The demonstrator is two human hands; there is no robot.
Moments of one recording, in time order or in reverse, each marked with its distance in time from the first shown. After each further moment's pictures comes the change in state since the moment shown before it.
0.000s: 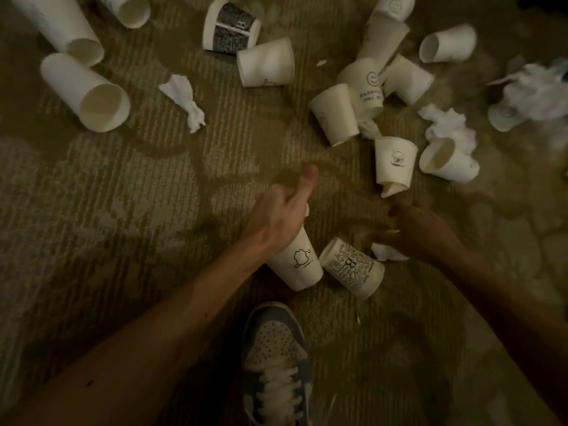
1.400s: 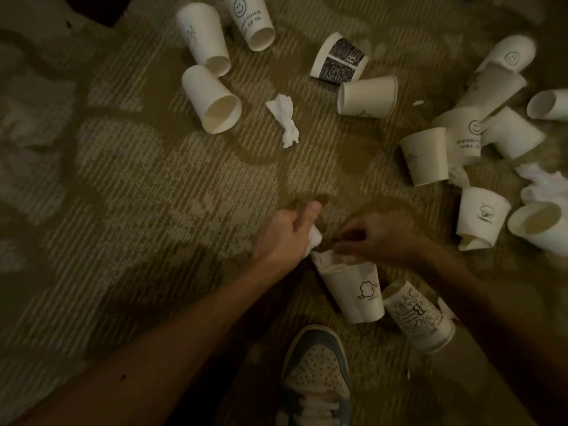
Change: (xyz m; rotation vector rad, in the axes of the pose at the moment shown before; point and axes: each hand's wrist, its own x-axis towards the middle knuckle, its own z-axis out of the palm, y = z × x) left_hand -0.015 -0.065 -0.061 0.087 0.367 -0.125; right_hand 0.022 -0.153 -0.009 0.165 -0.278 -0.658
